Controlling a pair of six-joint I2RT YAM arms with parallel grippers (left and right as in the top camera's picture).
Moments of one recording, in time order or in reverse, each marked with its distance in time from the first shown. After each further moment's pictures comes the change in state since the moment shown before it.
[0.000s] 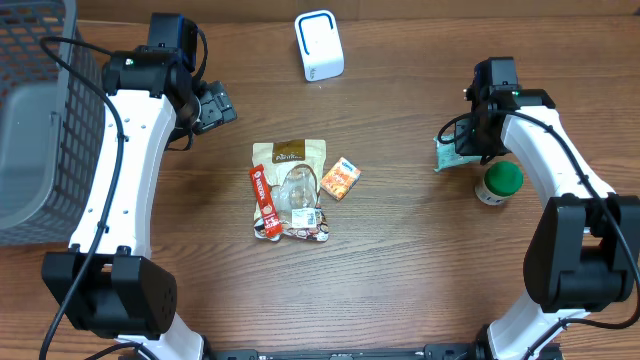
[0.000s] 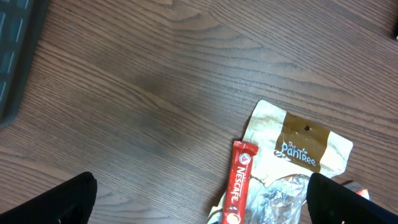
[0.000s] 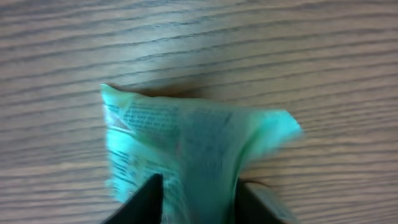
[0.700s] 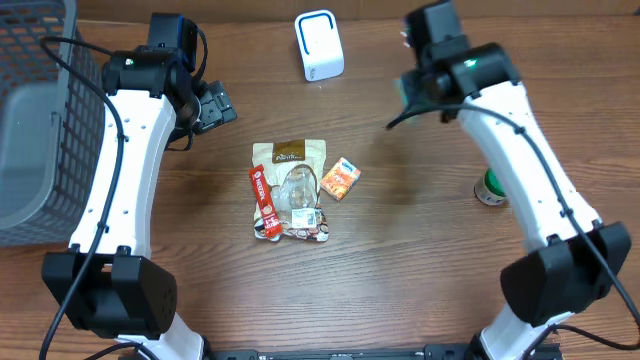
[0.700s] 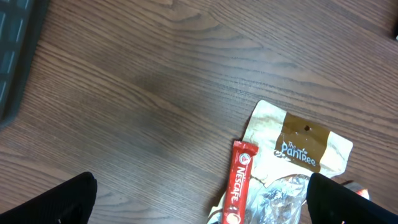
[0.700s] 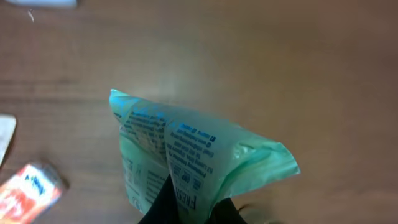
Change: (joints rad) left arm 0.000 0.000 0.000 0.000 0.000 0.000; right arm 0.279 -0.019 0.430 -0.248 0.115 0.007
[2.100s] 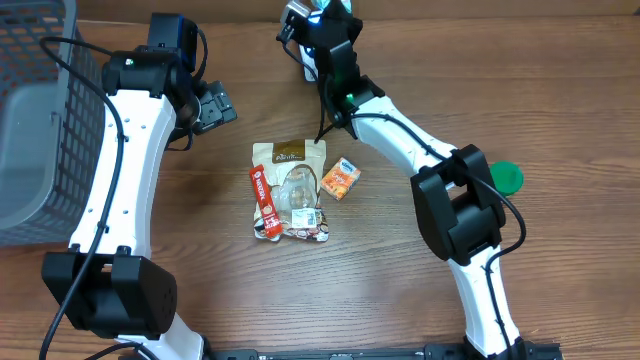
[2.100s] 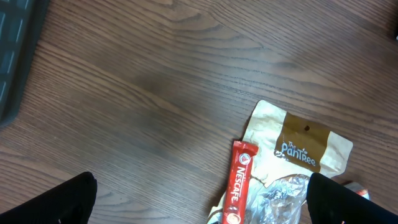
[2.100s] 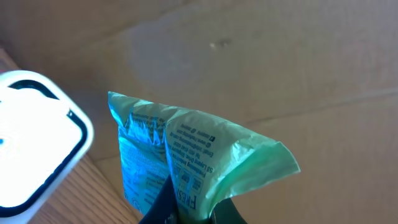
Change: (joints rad) left arm 0.000 0.000 0.000 0.000 0.000 0.000; right arm 0.237 0.482 0.028 1.393 0.292 -1.147
